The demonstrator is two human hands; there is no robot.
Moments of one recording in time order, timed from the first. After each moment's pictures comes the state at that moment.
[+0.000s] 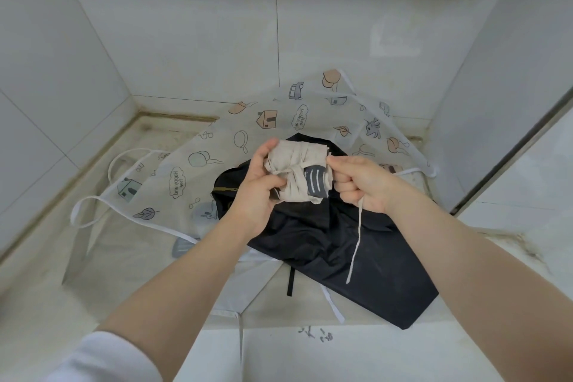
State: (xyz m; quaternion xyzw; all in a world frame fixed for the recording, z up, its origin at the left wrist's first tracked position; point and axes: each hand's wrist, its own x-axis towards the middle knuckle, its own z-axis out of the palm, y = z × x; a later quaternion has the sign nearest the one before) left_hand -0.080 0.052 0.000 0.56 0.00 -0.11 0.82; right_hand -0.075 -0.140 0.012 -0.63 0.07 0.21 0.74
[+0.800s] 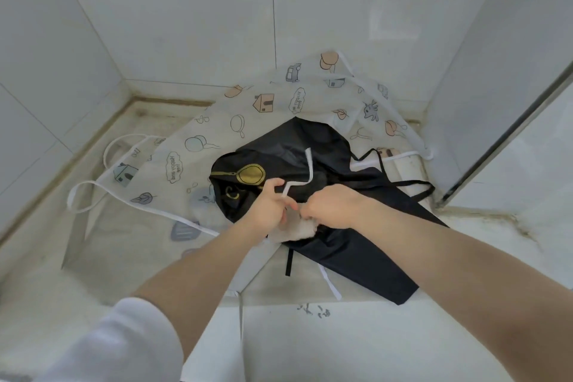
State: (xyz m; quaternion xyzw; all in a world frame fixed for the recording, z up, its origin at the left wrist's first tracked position) left_hand -0.089 0.049 -0.067 0.77 0.05 -0.22 0.59; right_hand -0.096 -0.104 -0.035 -0.91 -0.34 0.19 -0.17
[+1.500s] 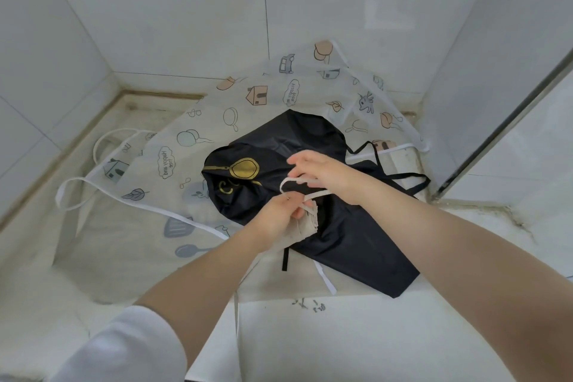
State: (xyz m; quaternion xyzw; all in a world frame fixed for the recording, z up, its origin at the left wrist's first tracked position) left_hand -0.110 0.030 -0.076 0.75 -0.01 -0.26 0.61; right_hand -0.085 -0.110 -0.017 -0.80 -0.02 0.24 0.55
